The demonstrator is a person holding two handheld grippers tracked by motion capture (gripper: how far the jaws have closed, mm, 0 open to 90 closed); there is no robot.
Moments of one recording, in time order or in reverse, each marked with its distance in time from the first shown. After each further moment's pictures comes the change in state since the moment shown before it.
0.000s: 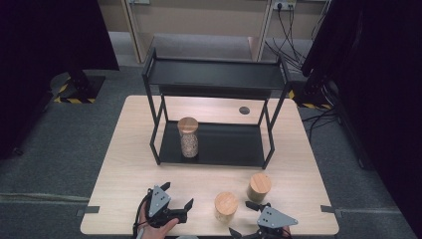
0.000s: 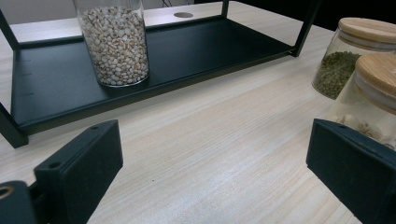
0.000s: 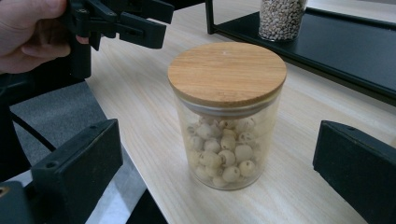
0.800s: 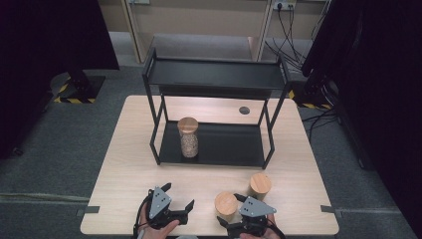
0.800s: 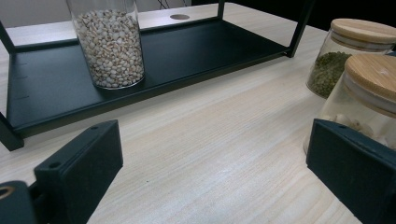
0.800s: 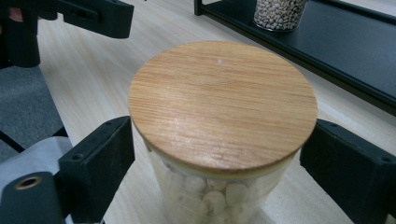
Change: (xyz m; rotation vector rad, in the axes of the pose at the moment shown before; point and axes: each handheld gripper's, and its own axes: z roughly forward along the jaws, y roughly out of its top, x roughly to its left) left arm -0.003 0.000 -0.001 -0.002 -0.007 0.007; right arm 0.009 0.027 0.042 0.096 -0.066 -0.055
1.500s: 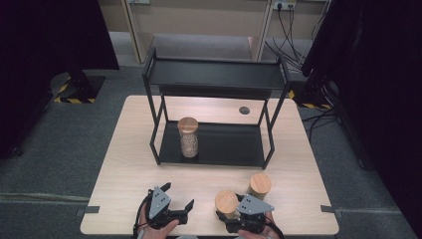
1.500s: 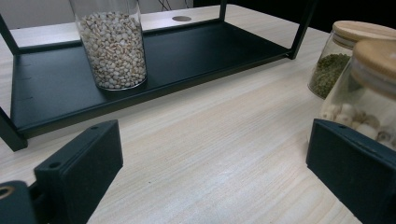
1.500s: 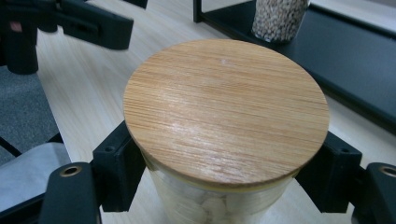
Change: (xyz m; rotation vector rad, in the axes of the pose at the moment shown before) left arm -0.001 -0.001 0.000 -0.007 0.009 -0.004; right arm 0.000 0.012 0.001 -0.006 -0.006 -0.022
